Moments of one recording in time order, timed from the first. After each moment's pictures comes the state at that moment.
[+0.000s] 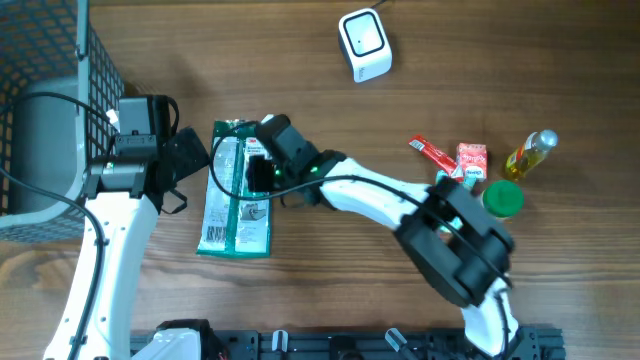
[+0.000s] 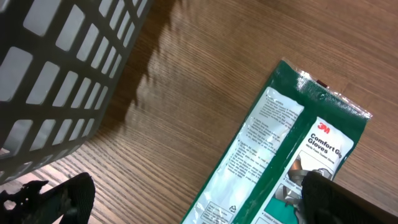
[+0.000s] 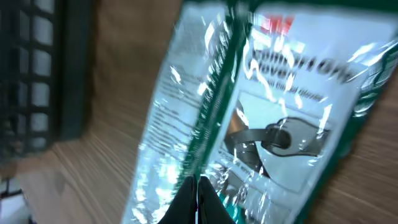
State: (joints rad) left arm 0.02 1.30 1.07 -0.87 -0.24 -0.46; right arm 0.84 2.11 1.34 -0.06 -0.30 0.76
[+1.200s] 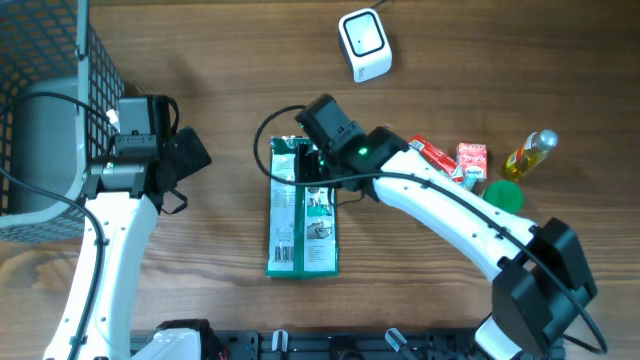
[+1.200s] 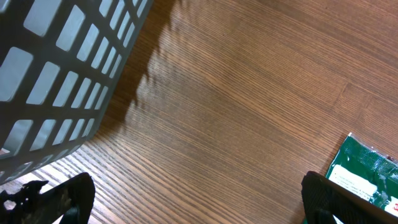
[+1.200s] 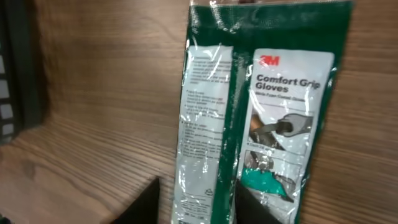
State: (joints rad) left arm 0.02 1.30 1.07 -0.87 -0.24 -0.46; right arm 0.75 1.77 1.36 -0.66 -0.15 0.73
